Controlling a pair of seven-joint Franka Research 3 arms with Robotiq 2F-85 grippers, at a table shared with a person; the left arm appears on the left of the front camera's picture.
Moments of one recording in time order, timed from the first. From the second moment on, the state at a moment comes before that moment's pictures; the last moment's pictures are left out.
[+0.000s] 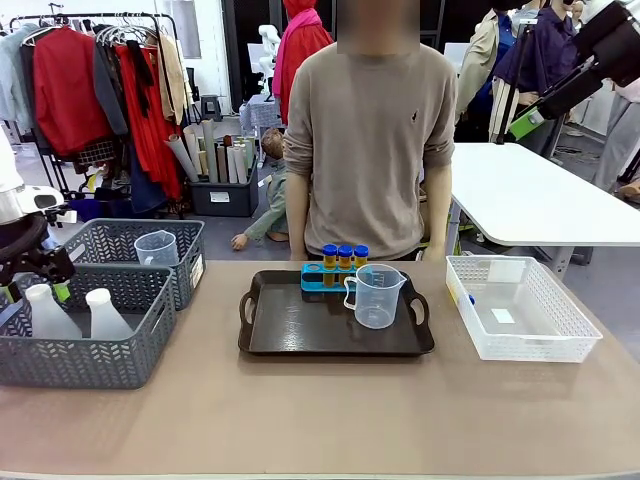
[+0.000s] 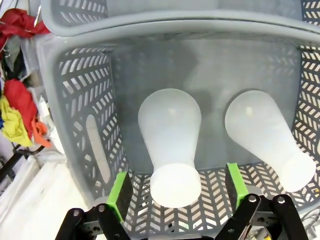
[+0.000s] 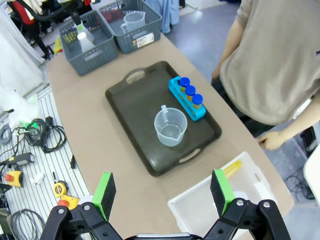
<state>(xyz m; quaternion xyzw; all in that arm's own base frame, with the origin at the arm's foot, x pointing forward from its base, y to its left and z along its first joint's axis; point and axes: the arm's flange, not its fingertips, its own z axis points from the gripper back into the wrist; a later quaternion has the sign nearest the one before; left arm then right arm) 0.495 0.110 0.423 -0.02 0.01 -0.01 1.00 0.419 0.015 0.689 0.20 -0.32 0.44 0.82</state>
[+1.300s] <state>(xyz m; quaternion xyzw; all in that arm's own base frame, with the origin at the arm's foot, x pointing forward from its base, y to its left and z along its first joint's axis) 0.487 0.095 0.485 -0.01 -0.02 -0.03 1.00 0.419 0.015 0.689 0.20 -0.32 0.44 0.82</state>
